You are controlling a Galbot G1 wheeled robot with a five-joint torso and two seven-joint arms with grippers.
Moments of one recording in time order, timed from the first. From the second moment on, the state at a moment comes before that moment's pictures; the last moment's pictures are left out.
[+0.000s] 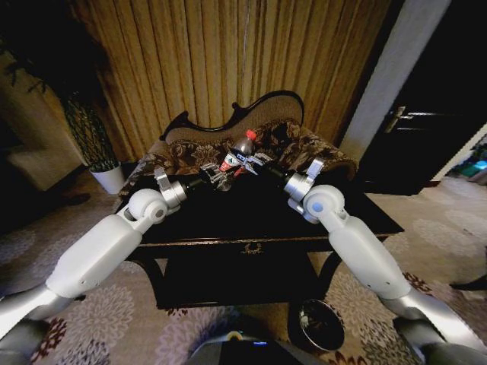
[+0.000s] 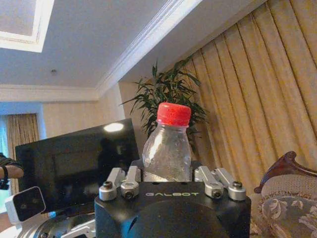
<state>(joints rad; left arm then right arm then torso) 0.46 -0.75 0.12 -1.84 -0.97 0.04 0.42 -0.59 0.93 0.11 1.93 1.18 -0.28 -0.20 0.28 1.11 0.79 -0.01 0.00</state>
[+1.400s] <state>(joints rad) 0.59 -0.74 -0.08 -1.92 -1.00 0.08 0.14 -0.76 0.90 0.34 1.90 1.07 -0.26 -0.15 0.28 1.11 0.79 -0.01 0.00</state>
